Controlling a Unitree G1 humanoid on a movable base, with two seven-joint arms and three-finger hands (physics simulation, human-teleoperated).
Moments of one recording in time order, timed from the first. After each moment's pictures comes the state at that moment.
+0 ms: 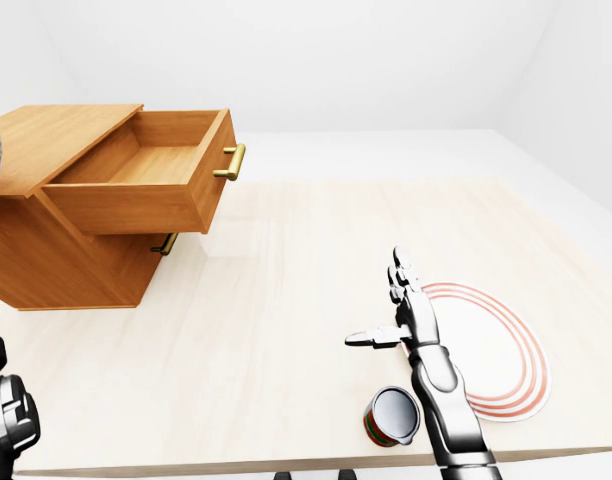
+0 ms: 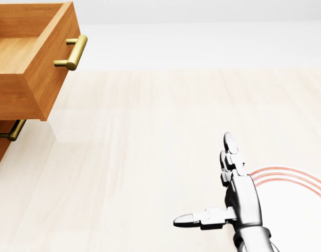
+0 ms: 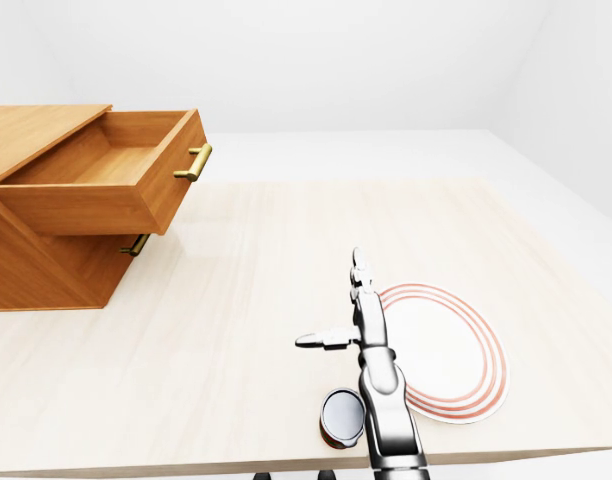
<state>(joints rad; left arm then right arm) -0.85 0.93 0.26 0.86 0.59 -0.01 0.52 0.05 0.00 0.02 -0.06 -0.05 0.01 0.03</state>
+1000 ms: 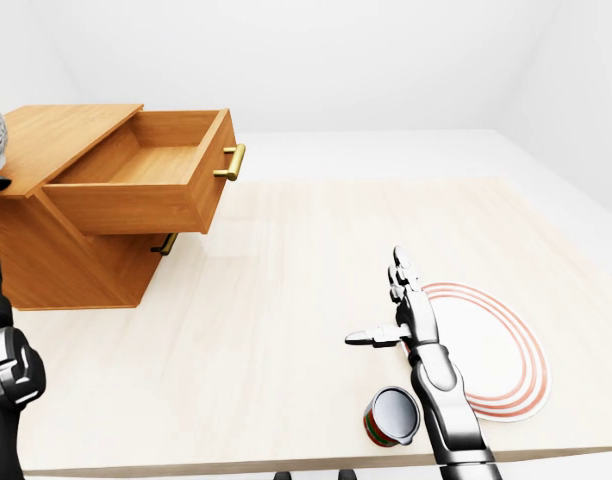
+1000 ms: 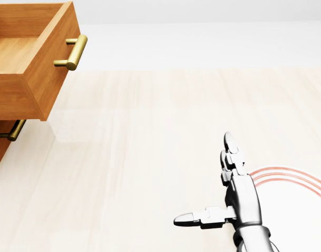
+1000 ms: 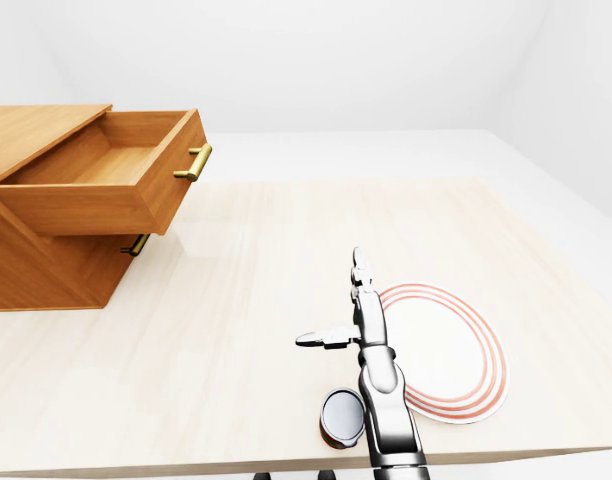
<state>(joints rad) -1.13 0.92 0.18 1.21 0.67 0.08 0.52 0.04 0.00 0.01 -0.04 -0.05 0.00 0.02</state>
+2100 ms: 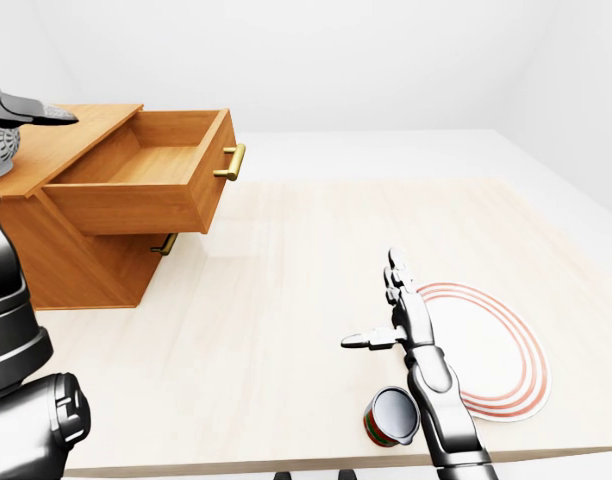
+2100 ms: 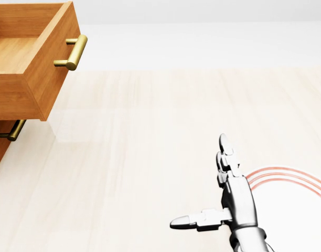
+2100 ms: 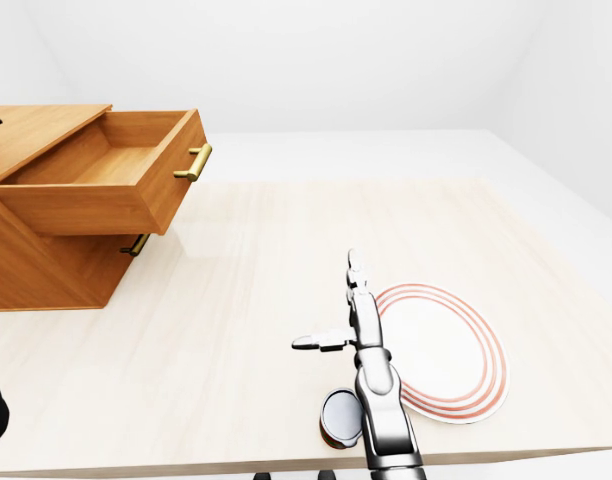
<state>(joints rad) -0.81 0.76 0.32 0.03 0.61 0.09 0.09 0.04 0.00 0.03 -0.03 -0.07 -0.01 0.02</state>
